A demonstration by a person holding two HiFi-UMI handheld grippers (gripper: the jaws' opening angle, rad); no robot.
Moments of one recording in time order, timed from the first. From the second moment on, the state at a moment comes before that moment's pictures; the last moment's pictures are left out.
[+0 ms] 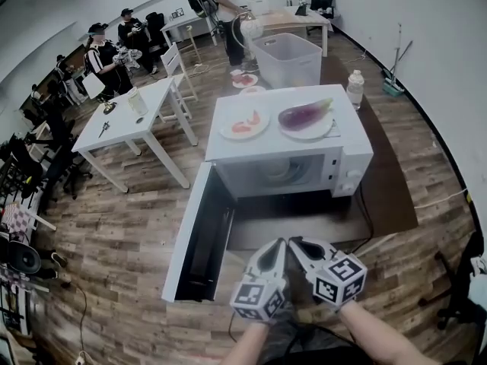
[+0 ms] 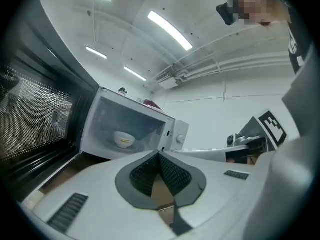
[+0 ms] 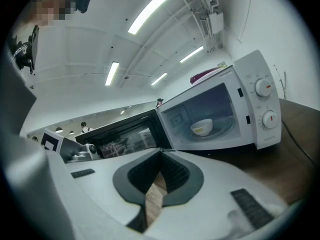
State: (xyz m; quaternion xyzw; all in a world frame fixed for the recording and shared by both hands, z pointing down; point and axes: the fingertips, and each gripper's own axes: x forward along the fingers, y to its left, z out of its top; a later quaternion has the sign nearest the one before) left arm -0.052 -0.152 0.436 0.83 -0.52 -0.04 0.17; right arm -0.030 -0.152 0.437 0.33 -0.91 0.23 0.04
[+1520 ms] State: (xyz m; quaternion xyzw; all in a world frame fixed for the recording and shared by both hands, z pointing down) left arm -0.022 -0.071 0.382 0.86 -0.48 -0.06 0.16; right arm -0.001 -0.065 0.389 0.36 -0.91 0.21 0.01
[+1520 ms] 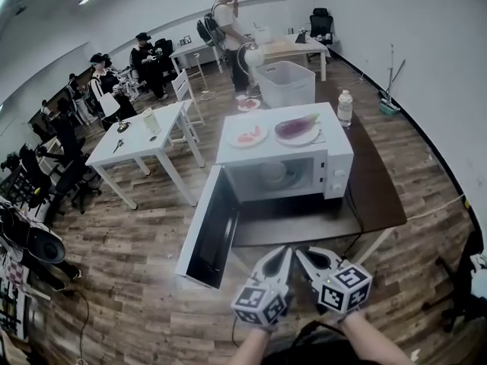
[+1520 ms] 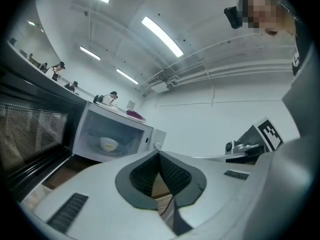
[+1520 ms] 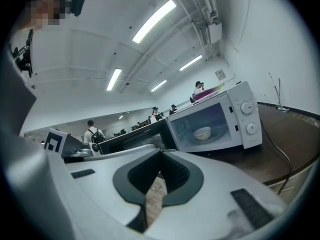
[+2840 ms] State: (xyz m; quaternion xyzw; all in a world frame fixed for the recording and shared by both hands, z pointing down) left arm -0.038 0.065 0.375 0.87 -0.46 -0.06 0.18; right arm -0.017 0.073 0.381 0.39 -0.90 0.21 0.01
